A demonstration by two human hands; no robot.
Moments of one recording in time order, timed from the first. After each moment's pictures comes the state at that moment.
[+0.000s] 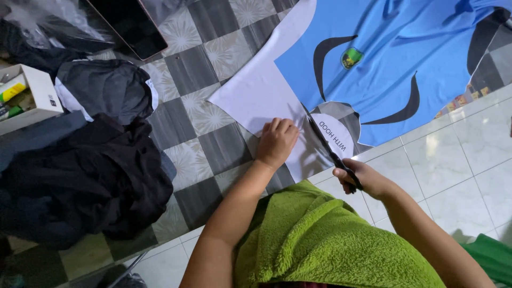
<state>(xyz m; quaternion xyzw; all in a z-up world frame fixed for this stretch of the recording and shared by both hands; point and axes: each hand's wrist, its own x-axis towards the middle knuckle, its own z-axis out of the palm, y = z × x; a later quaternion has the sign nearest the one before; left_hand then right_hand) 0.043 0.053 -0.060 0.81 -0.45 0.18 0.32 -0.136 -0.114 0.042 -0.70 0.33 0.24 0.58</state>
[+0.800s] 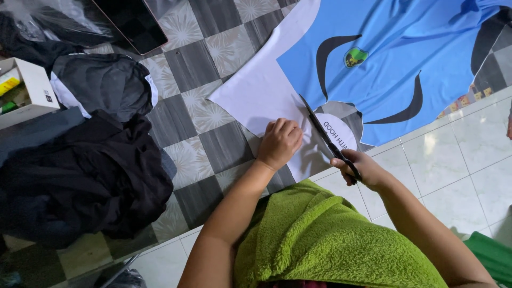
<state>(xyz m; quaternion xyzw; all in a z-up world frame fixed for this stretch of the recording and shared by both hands) 0.042 0.056 -0.050 0.77 -0.48 0.21 0.37 -0.116 -0.113 0.036 -0.70 0.33 0.17 0.61</state>
